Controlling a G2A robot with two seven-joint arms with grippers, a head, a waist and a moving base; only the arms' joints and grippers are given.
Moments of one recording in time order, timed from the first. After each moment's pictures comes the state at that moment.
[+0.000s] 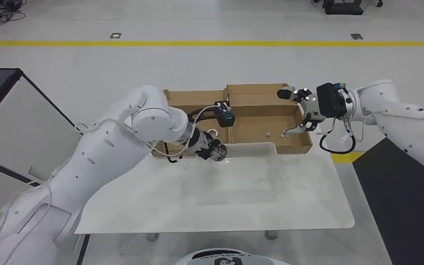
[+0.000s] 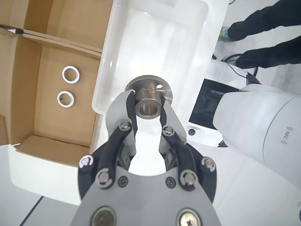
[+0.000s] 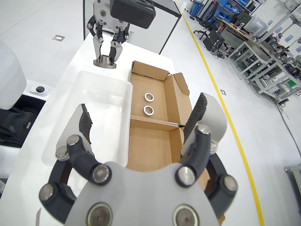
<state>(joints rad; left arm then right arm) 0.68 -1.04 -0.76 -1.79 0.28 -0.28 -1.46 -0.31 -0.57 0.18 -1.29 -1.20 -1.01 -0.81</state>
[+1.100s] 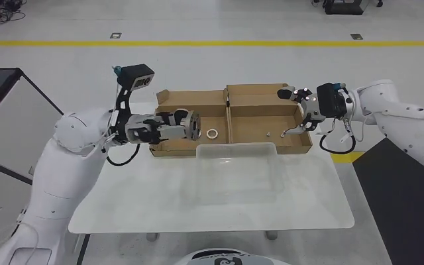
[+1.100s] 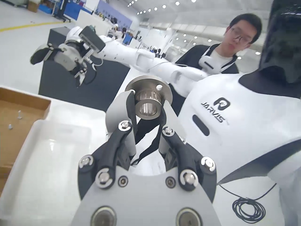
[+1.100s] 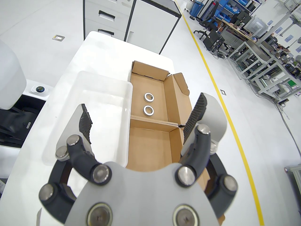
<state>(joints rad) 1.09 -0.95 -1.26 -1.78 -0.78 -0.61 -1.21 -0.31 -0.57 0.18 -1.29 -1.20 -1.01 -0.81</state>
